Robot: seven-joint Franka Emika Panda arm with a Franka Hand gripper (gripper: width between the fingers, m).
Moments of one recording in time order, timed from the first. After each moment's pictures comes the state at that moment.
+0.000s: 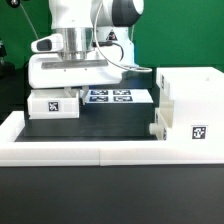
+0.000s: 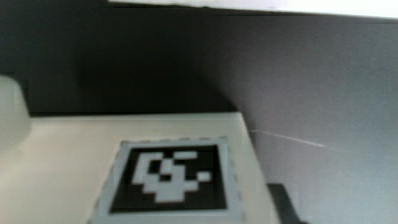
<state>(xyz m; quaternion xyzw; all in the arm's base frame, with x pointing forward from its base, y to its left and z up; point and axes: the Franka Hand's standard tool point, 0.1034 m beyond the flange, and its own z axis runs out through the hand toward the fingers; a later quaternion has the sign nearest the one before) 0.390 -0.102 0.004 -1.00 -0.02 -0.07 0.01</state>
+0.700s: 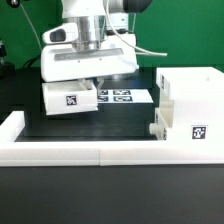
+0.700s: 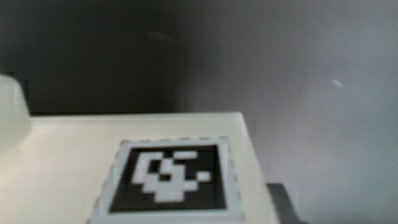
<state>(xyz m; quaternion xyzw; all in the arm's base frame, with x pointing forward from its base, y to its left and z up) 0.426 -0.058 0.038 -0.99 -0.09 -0.04 0.03</state>
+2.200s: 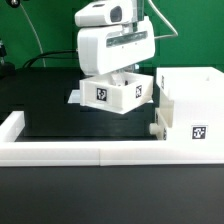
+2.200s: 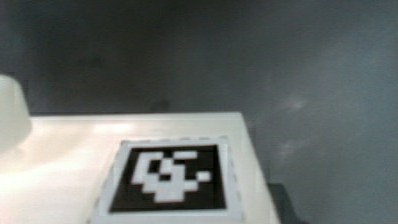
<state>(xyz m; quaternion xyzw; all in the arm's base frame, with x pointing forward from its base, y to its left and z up) 0.506 -0.007 0.071 -0.88 -0.47 -0.04 0.02</state>
